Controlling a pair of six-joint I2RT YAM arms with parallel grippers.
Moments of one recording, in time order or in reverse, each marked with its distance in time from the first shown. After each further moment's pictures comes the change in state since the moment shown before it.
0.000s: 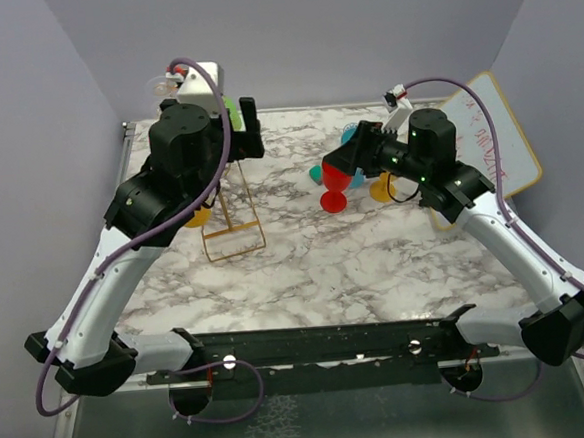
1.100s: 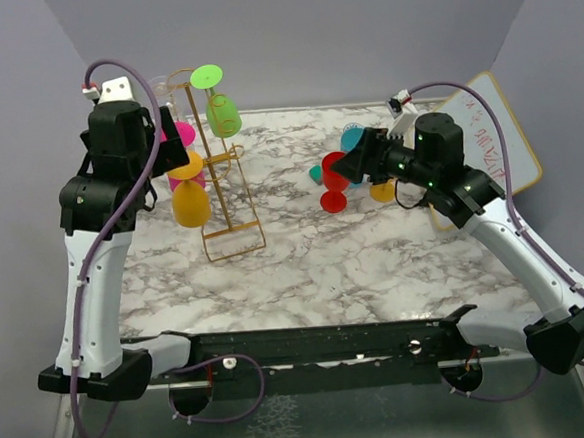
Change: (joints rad) left arm 0.483 -0.053 0.019 -0.390 0.045 -0.084; right arm 0.000 -0.049 -0.005 -0.088 -0.004 -0.034
